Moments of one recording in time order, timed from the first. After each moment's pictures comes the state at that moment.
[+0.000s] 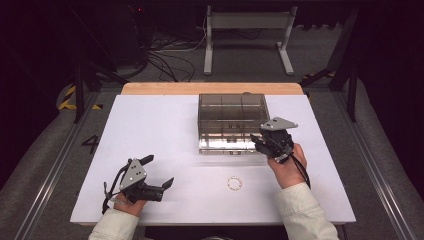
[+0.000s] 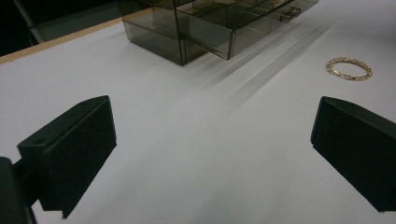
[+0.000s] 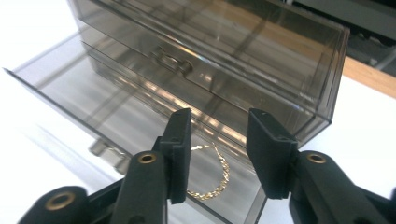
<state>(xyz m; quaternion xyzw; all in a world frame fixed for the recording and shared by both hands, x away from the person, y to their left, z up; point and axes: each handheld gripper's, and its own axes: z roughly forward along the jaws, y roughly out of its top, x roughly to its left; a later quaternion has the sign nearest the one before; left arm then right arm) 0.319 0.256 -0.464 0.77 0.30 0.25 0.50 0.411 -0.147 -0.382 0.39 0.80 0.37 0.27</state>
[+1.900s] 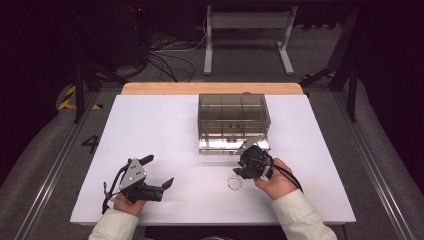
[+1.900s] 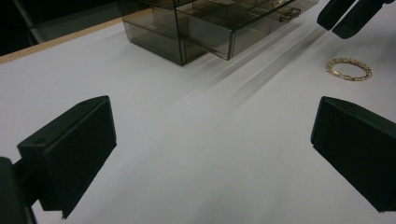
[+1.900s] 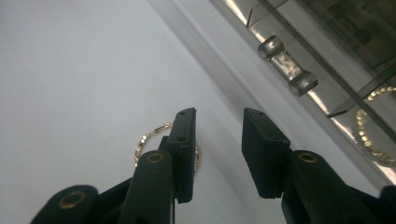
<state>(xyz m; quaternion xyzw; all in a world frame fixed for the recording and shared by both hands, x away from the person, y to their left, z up) 0.319 0.256 -0.464 0.77 0.30 0.25 0.50 0.392 -0.104 -0.419 0.28 0.92 0.26 0.09</state>
